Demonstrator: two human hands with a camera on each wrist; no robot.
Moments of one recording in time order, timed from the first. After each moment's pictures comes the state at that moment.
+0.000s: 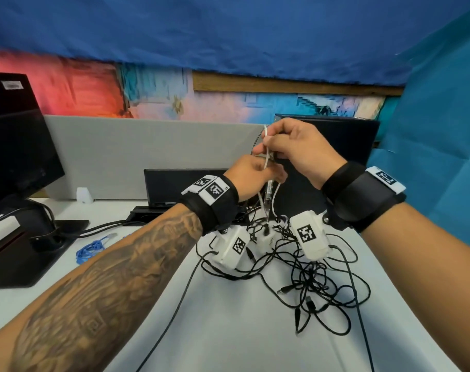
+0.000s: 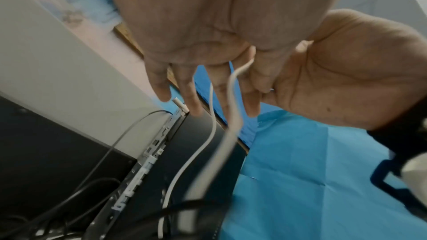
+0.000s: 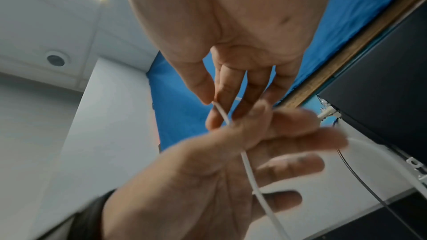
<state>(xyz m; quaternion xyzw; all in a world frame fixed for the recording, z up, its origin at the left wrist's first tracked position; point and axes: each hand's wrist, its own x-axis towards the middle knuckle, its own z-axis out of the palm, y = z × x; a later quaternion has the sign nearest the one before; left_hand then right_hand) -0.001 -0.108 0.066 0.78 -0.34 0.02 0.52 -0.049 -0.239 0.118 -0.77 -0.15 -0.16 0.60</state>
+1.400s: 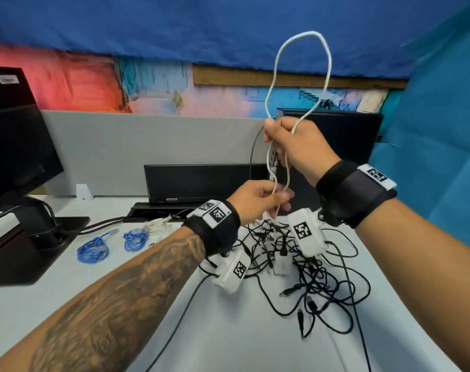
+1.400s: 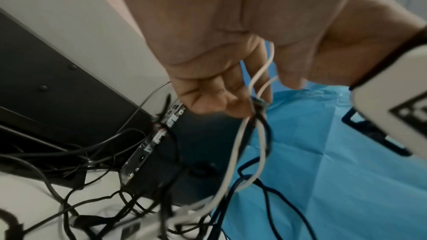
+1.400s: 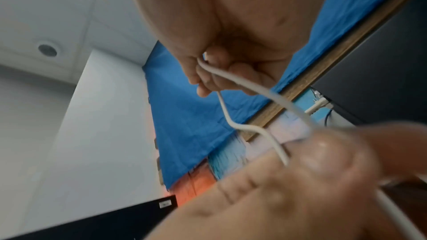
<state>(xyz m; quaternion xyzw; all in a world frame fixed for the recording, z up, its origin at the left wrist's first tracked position) -0.011 -0.106 0.015 0.77 -0.34 -0.07 0.54 -0.038 -0.236 0.105 -0.81 -0.17 -0.24 0.51</state>
